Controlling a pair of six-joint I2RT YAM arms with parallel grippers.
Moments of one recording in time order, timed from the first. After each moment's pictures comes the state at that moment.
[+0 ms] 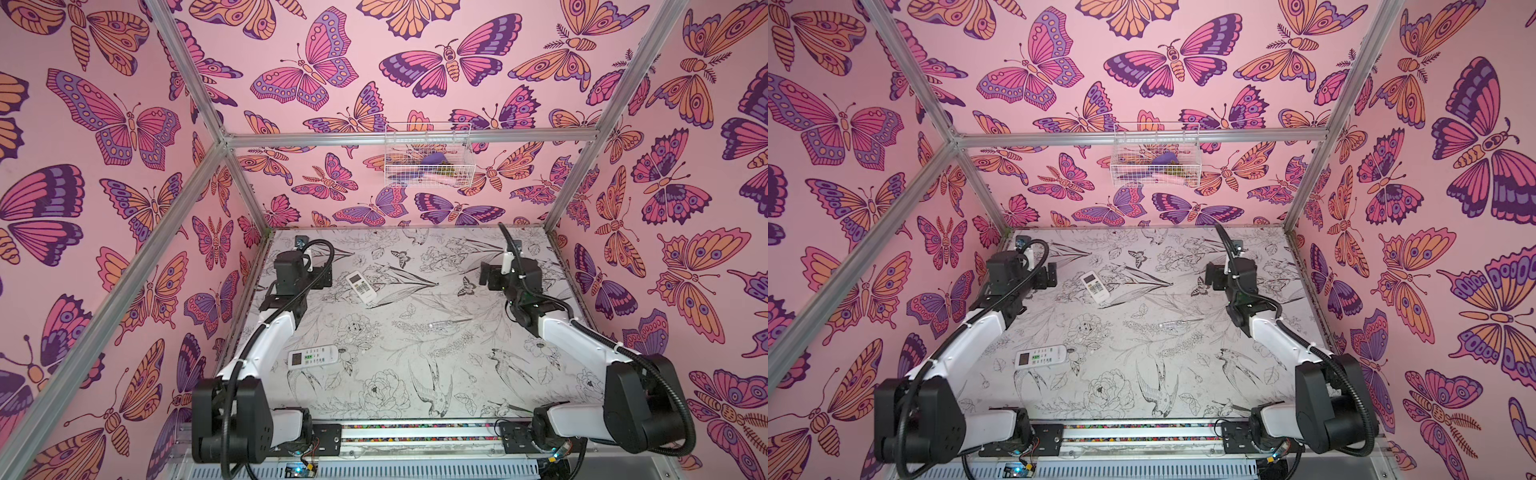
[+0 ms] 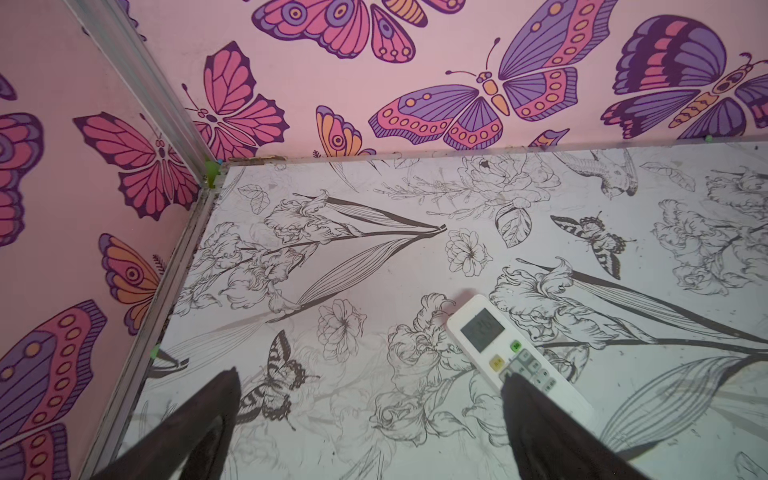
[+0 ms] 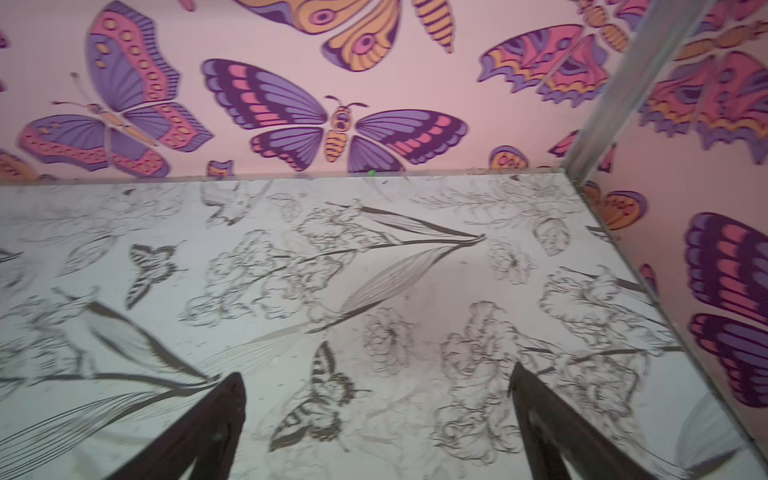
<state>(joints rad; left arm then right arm) -0.02 1.26 0.89 -0.12 -0.03 0.02 0.30 1.36 0.79 0.17 0.23 0.13</state>
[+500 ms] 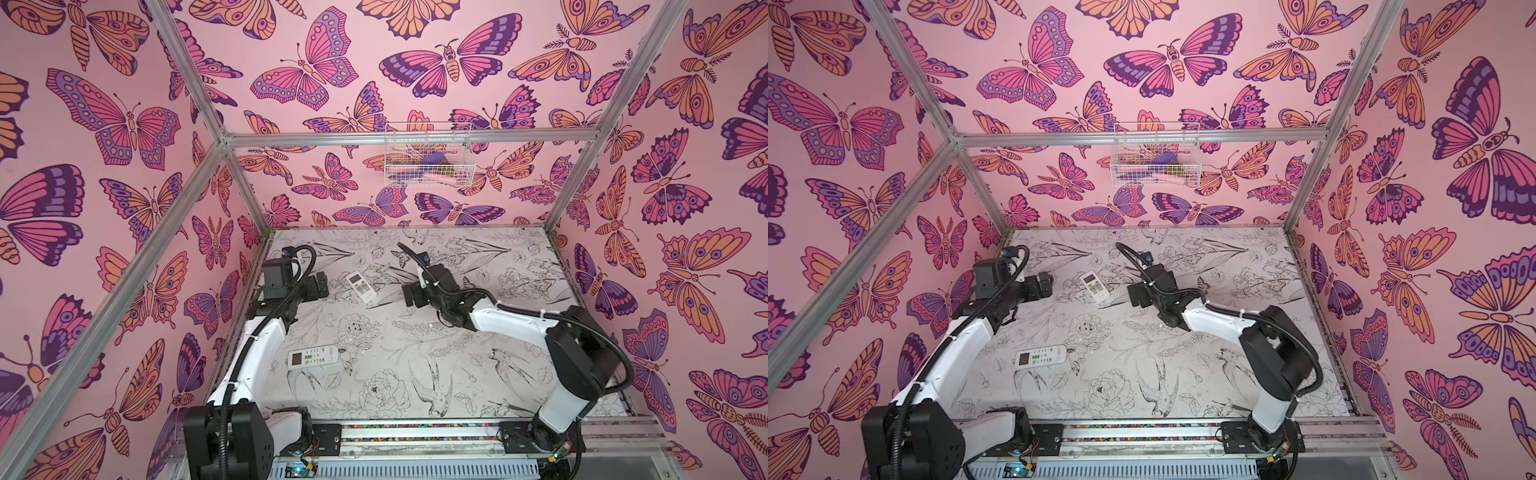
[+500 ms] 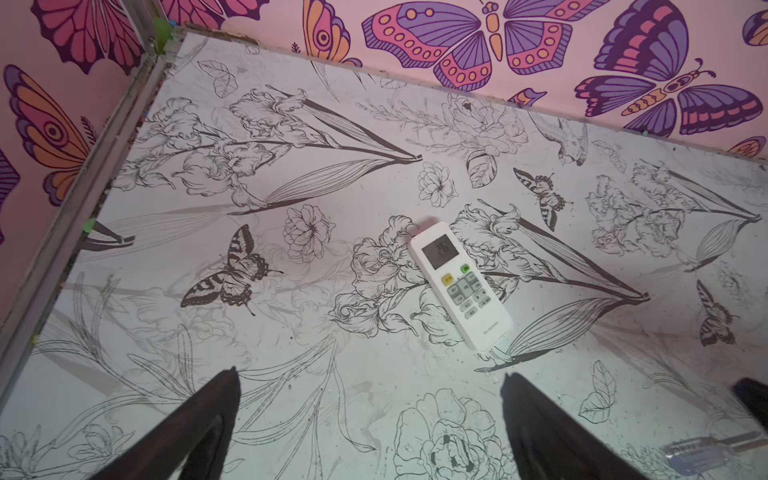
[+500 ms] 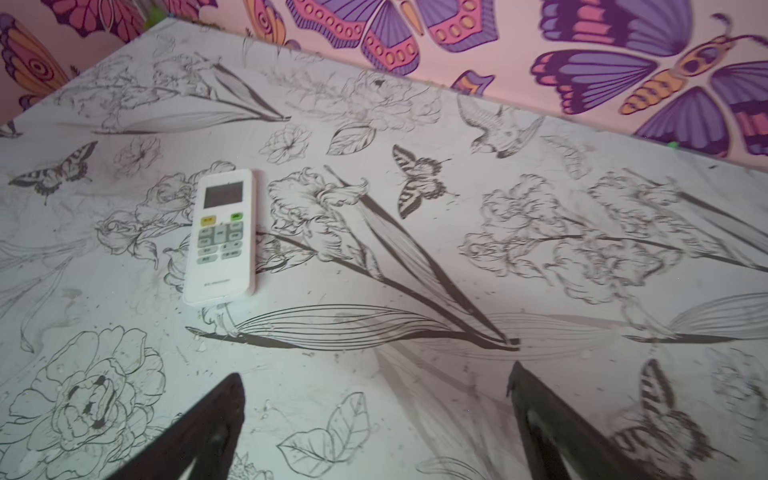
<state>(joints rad) 0.06 1.21 0.90 -0.37 0.15 -0.16 0.78 1.77 1.10 0.07 0.27 0.22</state>
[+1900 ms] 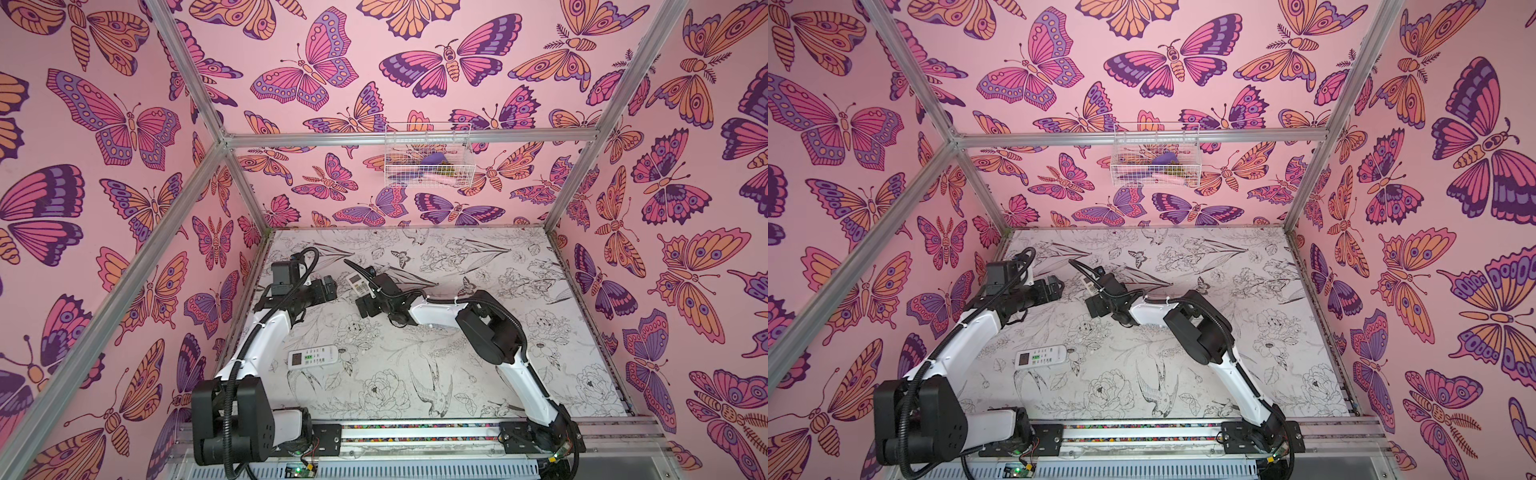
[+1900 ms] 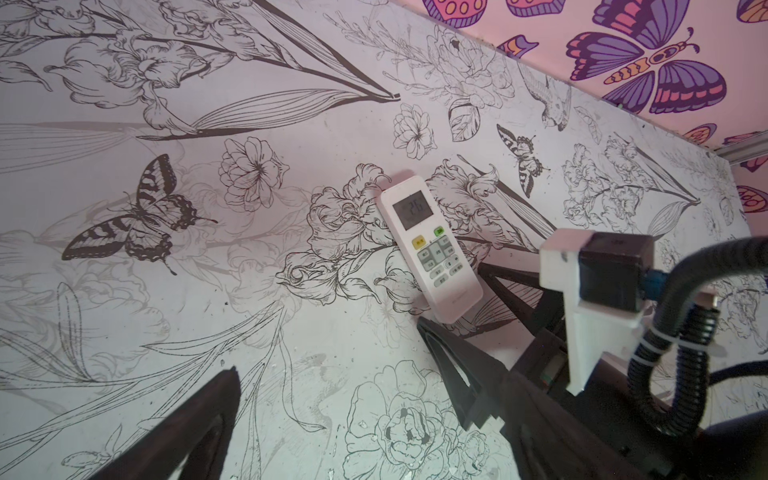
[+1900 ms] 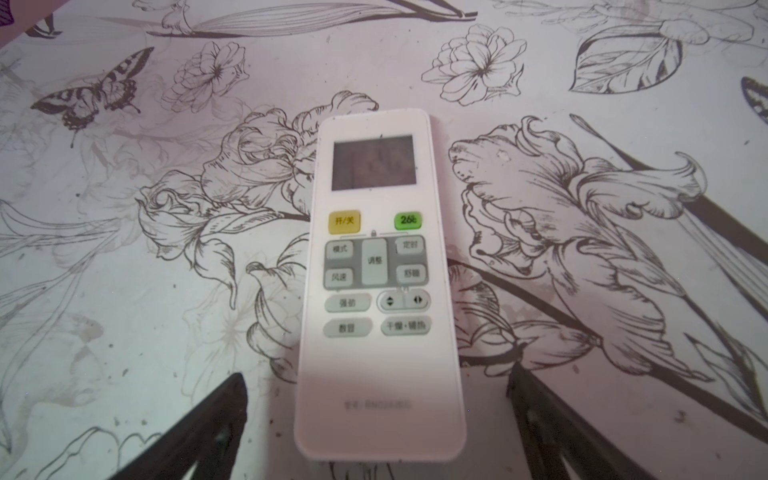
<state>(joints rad) 0.04 1.31 0.88 -0.37 0.25 -0.26 0.88 2.35 1.61 0.07 0.14 0.27</state>
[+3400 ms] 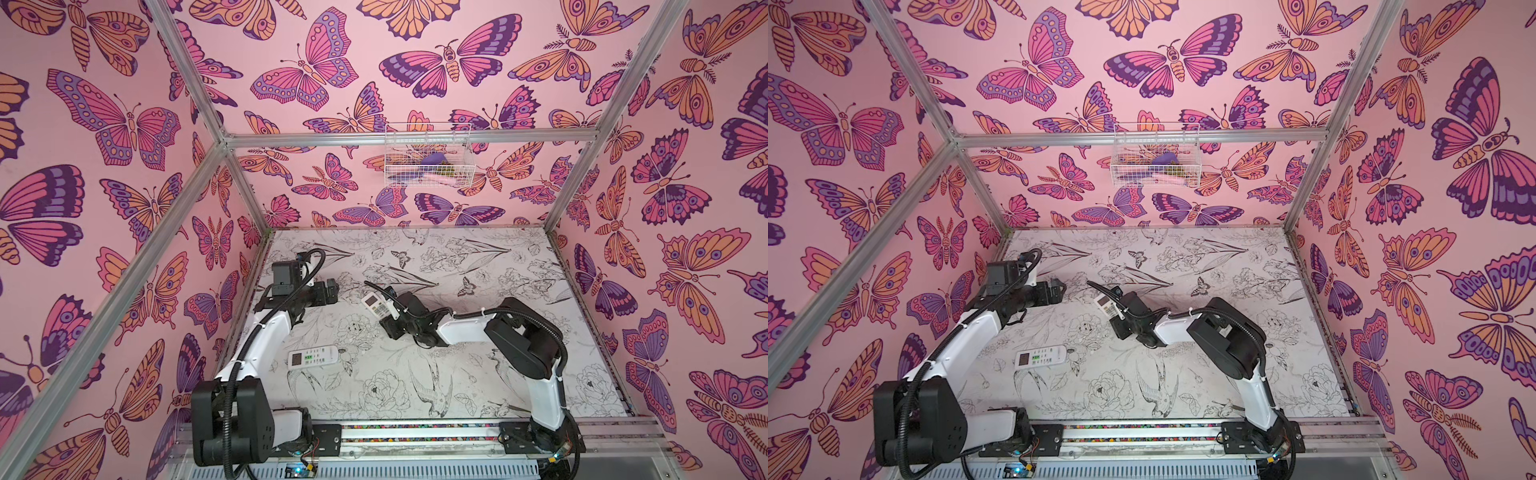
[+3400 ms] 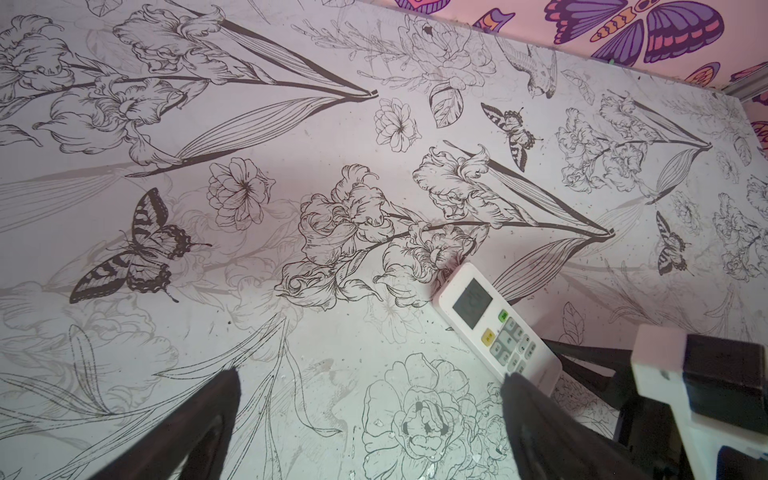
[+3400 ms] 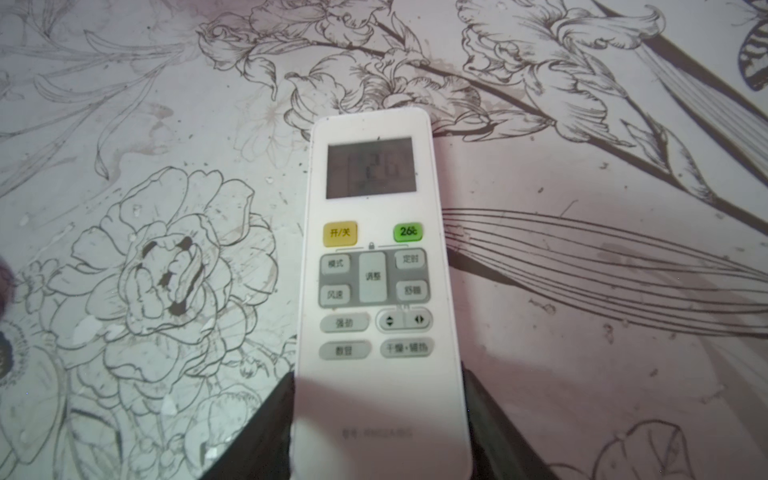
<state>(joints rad) 0.04 1.30 0.88 -0.37 0.27 -0.10 0.90 2.04 1.10 0.23 0.06 0.19</state>
